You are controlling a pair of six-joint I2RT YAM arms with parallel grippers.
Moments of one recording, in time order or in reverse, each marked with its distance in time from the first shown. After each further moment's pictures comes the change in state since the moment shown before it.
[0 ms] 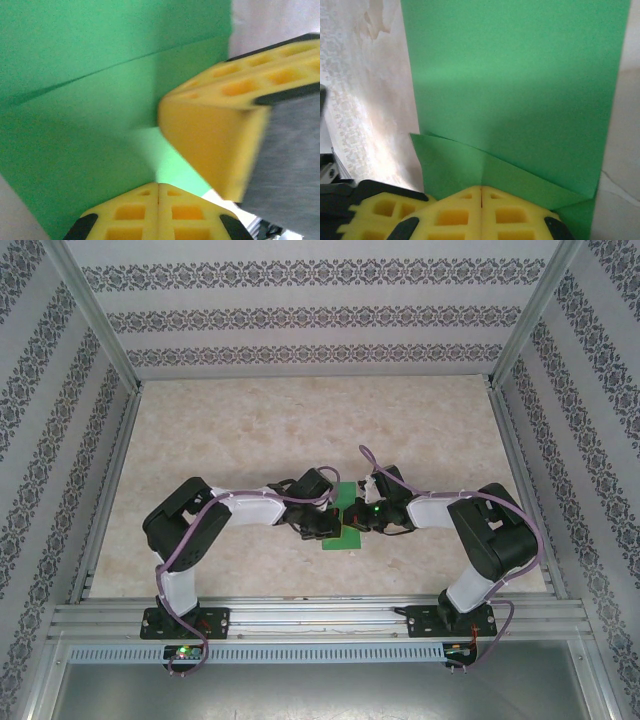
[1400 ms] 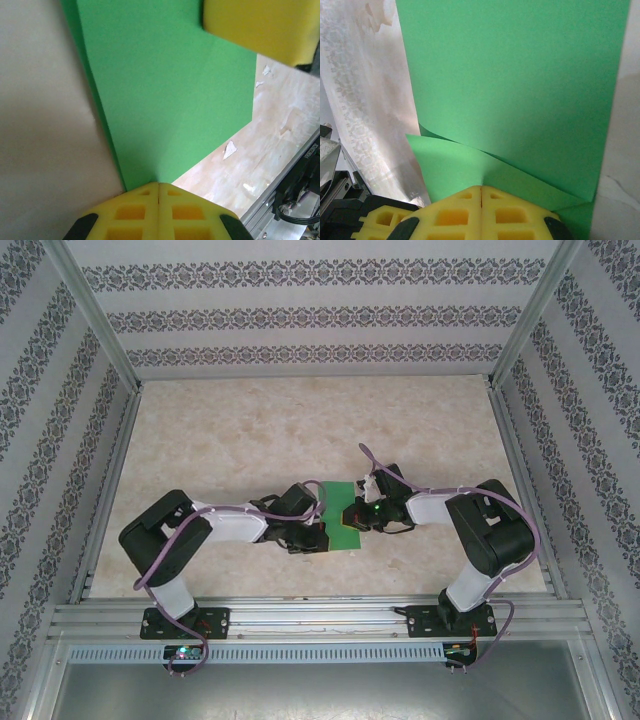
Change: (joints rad) left arm -0.014 -0.155 -0.227 0.104 0.003 -0.002; right arm -0.027 0.028 0.027 -0.034 -0.055 -0.031
